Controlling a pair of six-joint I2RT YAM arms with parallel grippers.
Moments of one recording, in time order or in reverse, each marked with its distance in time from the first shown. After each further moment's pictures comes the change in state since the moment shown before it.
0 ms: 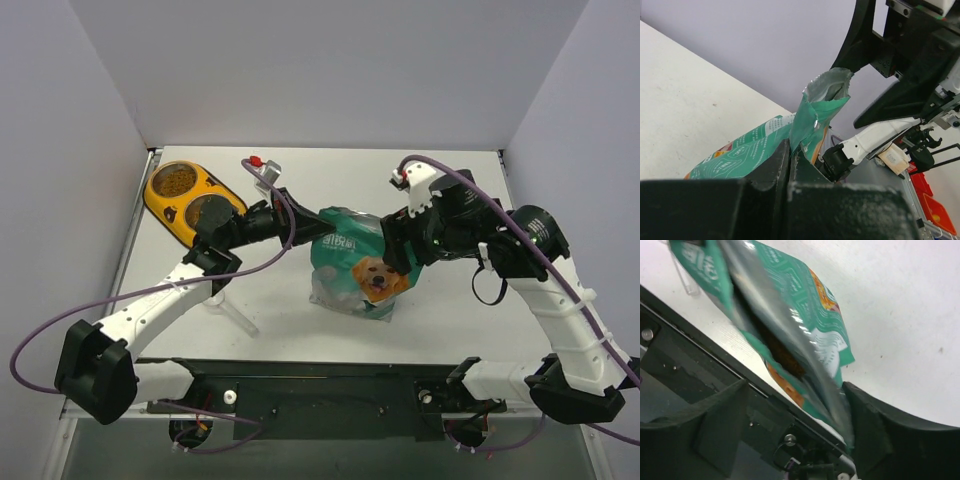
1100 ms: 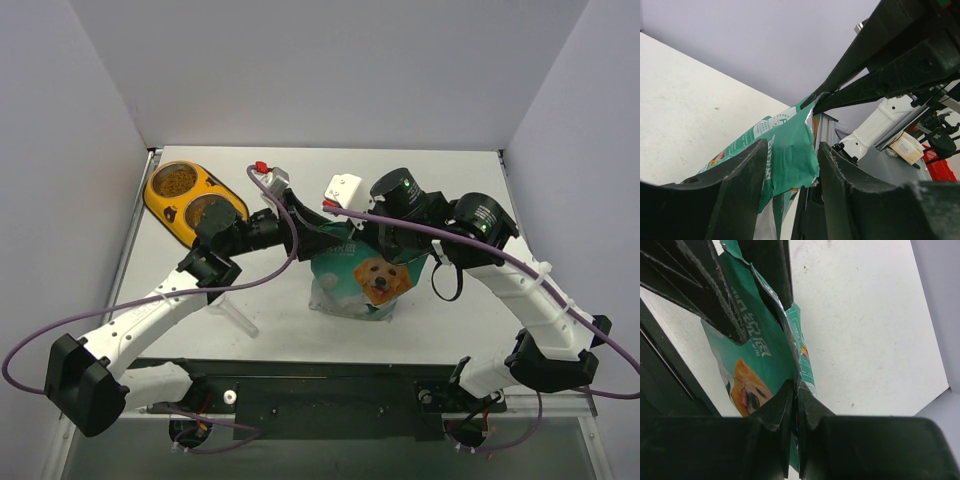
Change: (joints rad) left arm -0.098 -0.102 0.035 -0.194 -0.090 0.150; right arm 0.294 0.188 0.182 0.029 0.191 -0.436
